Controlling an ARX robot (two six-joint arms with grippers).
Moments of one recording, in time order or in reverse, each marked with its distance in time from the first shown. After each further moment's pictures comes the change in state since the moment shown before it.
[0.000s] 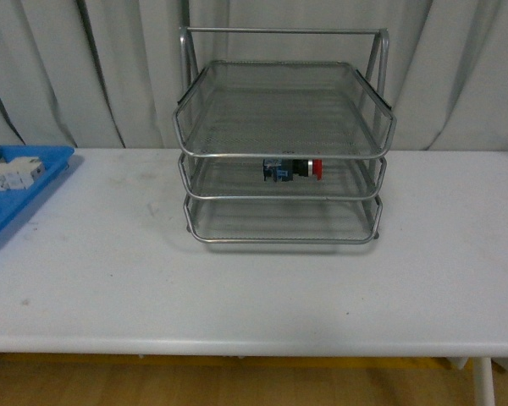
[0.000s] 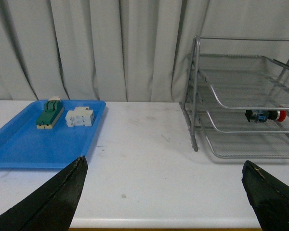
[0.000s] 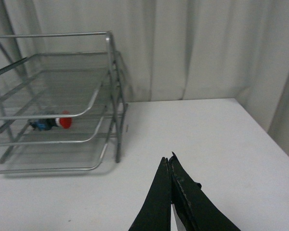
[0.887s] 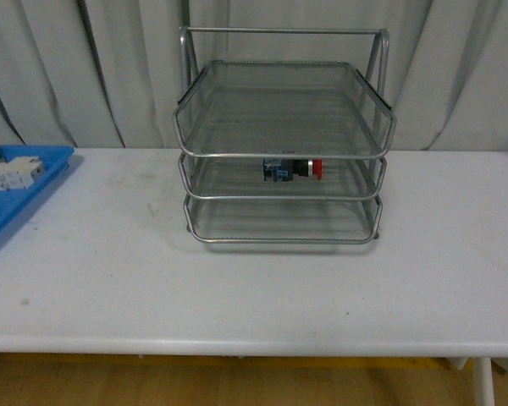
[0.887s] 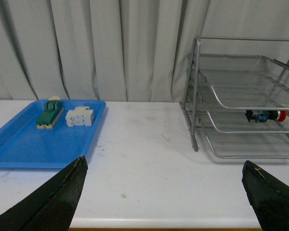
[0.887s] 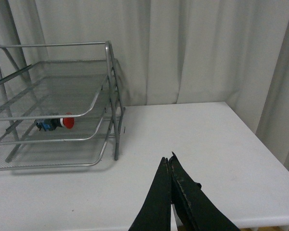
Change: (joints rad) left arm 0.000 0.000 0.000 0.000 0.000 0.000; right arm -0.022 -0.586 -0.044 -0.518 -0.012 0.000
